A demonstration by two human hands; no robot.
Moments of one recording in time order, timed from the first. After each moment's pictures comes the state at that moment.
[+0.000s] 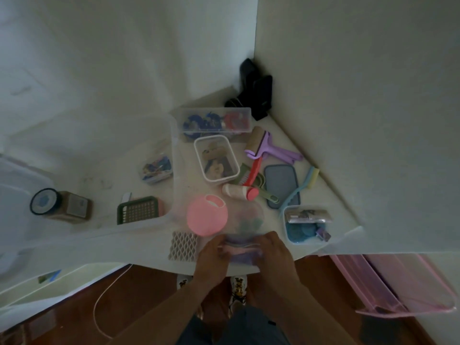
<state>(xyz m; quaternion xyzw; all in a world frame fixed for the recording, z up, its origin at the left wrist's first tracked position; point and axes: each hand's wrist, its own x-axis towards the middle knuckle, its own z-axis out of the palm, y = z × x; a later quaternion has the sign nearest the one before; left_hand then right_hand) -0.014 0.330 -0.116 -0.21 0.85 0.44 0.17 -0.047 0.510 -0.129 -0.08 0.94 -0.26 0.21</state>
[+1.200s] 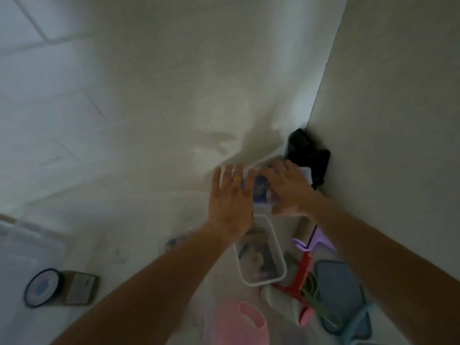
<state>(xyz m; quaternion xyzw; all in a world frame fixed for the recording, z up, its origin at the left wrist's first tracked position) -0.321 0.214 -0.001 -0.02 1.00 -0.04 -0.01 -0.435 0.361 -0.039 -0.40 0.92 0.02 0.02</state>
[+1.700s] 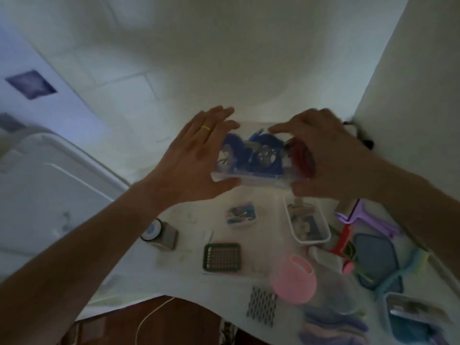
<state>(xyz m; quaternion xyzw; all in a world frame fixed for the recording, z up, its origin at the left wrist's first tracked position) -0.162 0.055 0.190 0.14 0.98 0.00 -0.17 -0.266 0.314 0.195 -0.46 0.87 -0.18 -0.03</state>
